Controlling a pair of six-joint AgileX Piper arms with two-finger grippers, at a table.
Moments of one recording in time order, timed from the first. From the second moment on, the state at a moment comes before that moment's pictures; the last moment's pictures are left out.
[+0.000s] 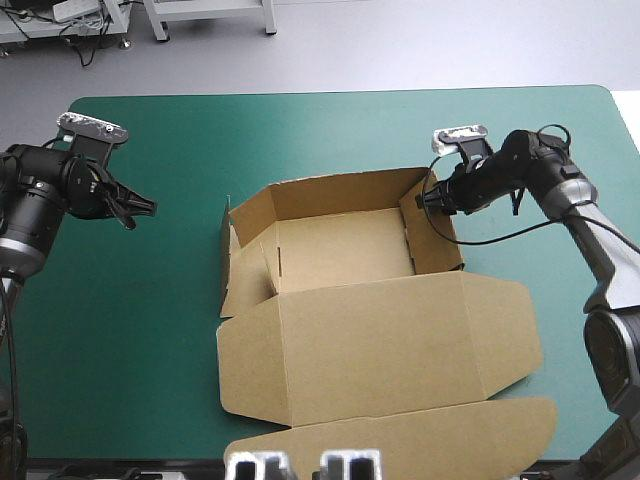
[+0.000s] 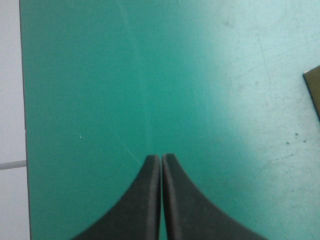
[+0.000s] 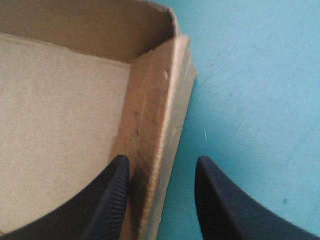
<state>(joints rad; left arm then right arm) -0.06 1.39 -1.38 0.23 1.06 0.10 0.16 1.74 -1.45 0.32 0.90 -0.37</state>
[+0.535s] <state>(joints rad) 0.20 1.44 -1.38 -0.14 1.17 0.19 0.16 1.57 -1.70 0.27 1.24 -0.28</state>
